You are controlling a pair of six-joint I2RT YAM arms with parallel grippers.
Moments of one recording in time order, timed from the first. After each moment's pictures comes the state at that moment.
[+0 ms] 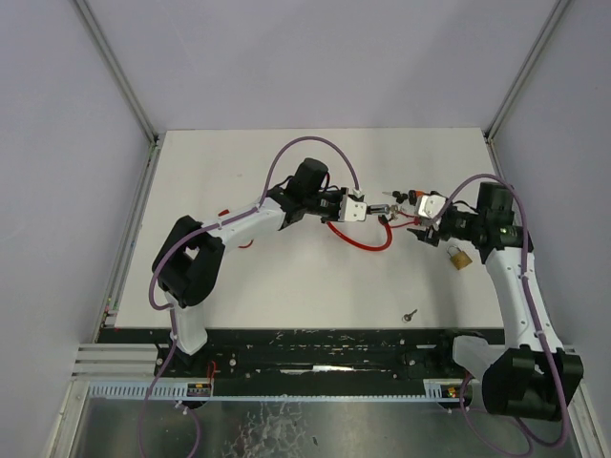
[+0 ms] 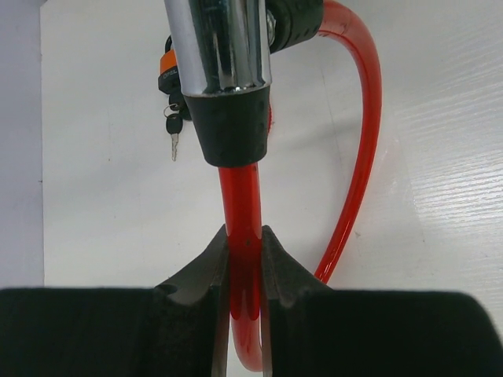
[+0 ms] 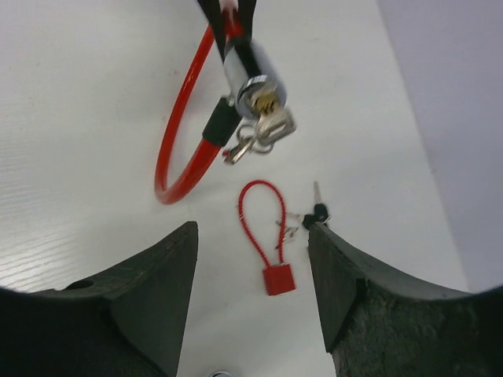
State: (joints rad) left arm -0.66 1.88 1.37 -0.08 0.66 0.96; right arm -0.10 1.08 0.87 -0.60 -0.94 -1.22
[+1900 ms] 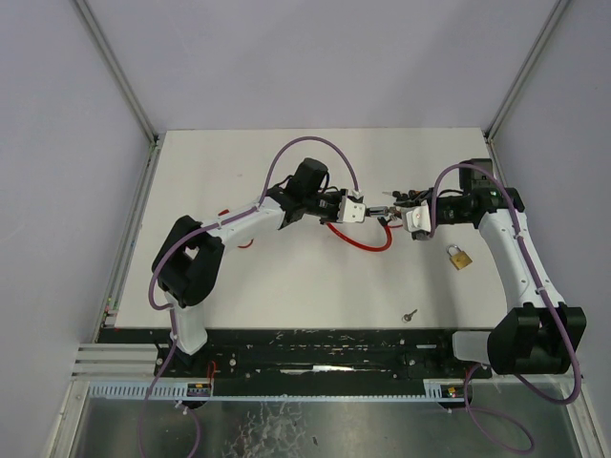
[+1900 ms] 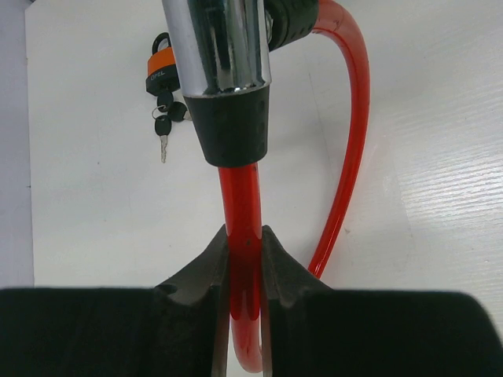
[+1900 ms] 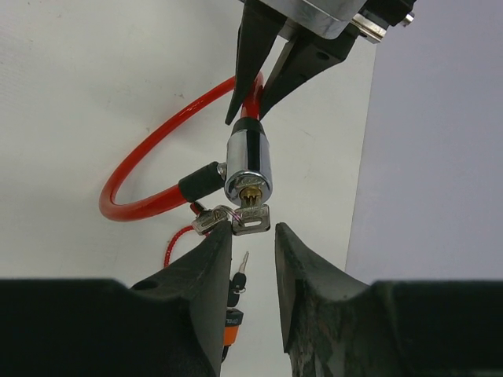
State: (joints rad) left arm -0.66 1.88 1.37 -0.12 0.68 0.98; right arm 0.01 1.29 1.17 -0.97 -1.00 -1.93
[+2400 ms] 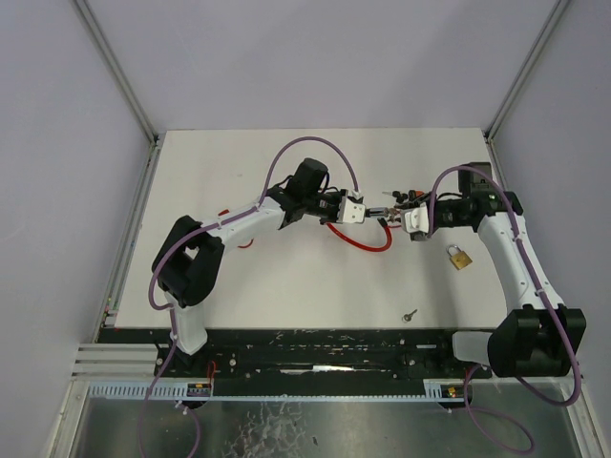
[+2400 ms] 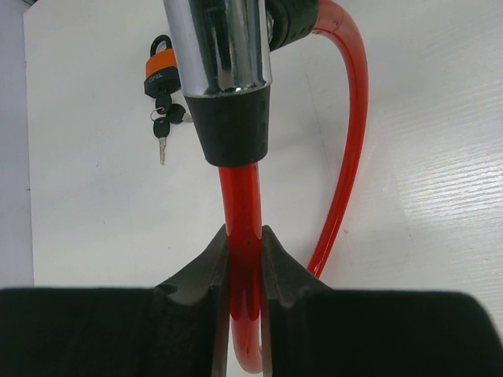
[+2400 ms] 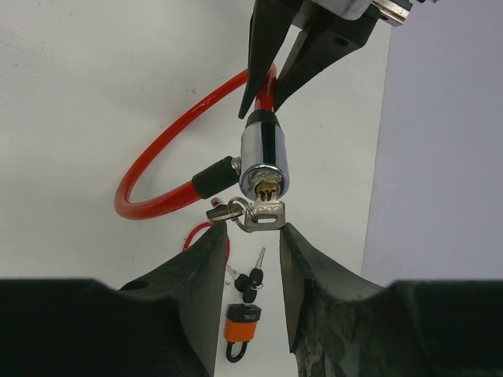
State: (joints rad) left arm -0.66 1.88 1.38 -0.12 0.69 0.99; right arm 0.01 1.29 1.15 -0.95 -0.98 -1.89
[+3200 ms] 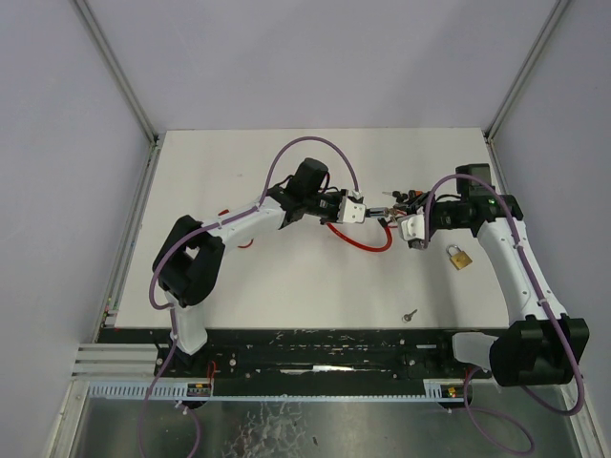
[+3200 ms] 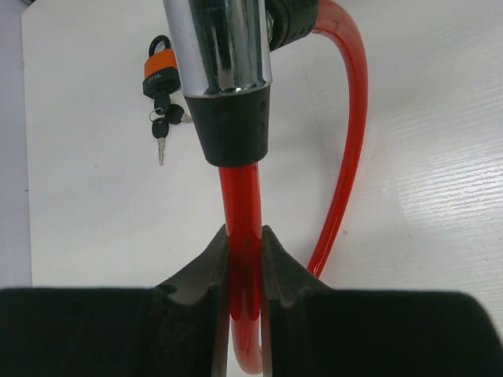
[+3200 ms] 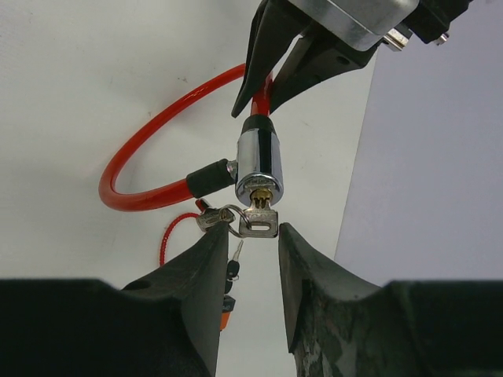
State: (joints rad) left arm -0.66 1.89 1.38 -0.13 0.69 0.99; right arm 0.04 1.24 1.13 -0.93 -0.93 -1.94
